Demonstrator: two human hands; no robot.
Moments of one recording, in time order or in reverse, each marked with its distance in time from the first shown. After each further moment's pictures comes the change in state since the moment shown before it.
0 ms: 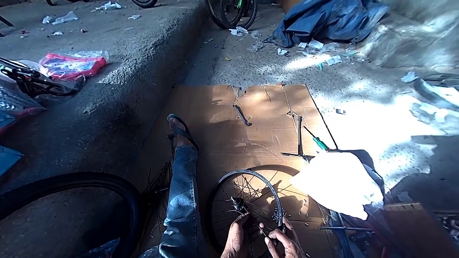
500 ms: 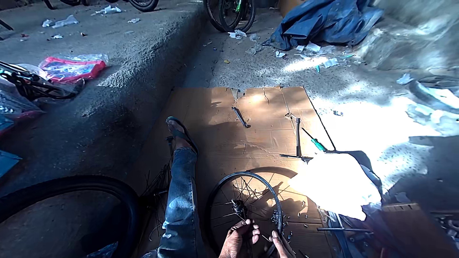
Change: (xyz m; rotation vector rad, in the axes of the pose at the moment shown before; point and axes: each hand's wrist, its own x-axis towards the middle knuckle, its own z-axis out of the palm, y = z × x) left_hand -0.004 -0.003 -0.018 -0.027 -0.146 0.016; right_hand -0.004 0.001 0.017 0.917 -0.041 0.573
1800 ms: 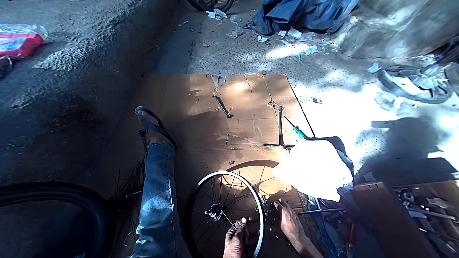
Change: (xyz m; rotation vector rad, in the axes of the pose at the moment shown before) left_hand 0.007 -0.069 0.007 0.145 0.004 0.253; right_hand 0.097 -0.017 -0.091 -1.467 0.132 -0.216
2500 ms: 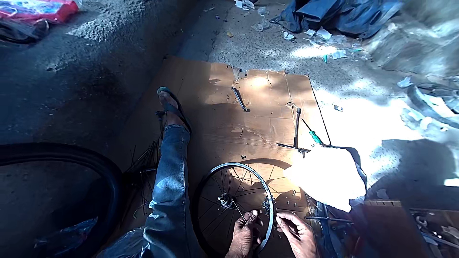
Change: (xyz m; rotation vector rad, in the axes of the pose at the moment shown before) left_hand -0.004 0.013 0.012 -0.039 -0.049 -0.105; right_hand -0.074 -0.043 -0.037 1.019 0.245 -0.257
